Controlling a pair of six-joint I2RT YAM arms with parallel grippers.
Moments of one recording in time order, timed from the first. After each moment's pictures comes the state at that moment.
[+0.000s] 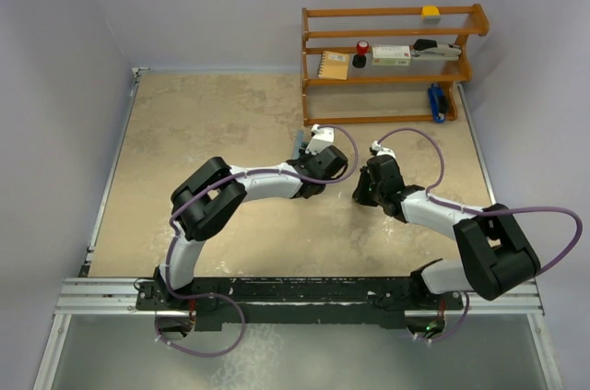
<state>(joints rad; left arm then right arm) -0.94 2.06 1.36 -0.18 -0.73 -0.49 0.43 1.38 0.53 0.00 0.08 0.53</state>
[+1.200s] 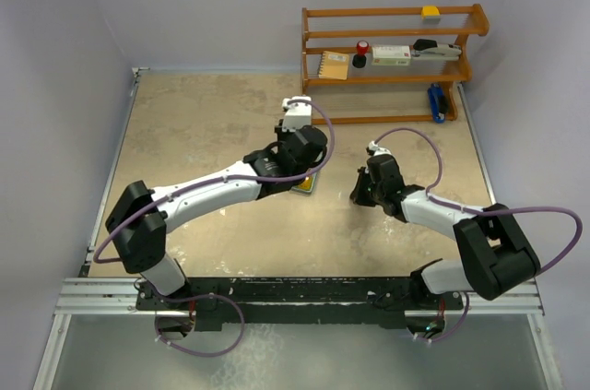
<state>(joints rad) -0.97 1.65 1.32 -0.25 -0.85 -0.49 0.43 1.38 0.53 0.01 0.01 0.52</state>
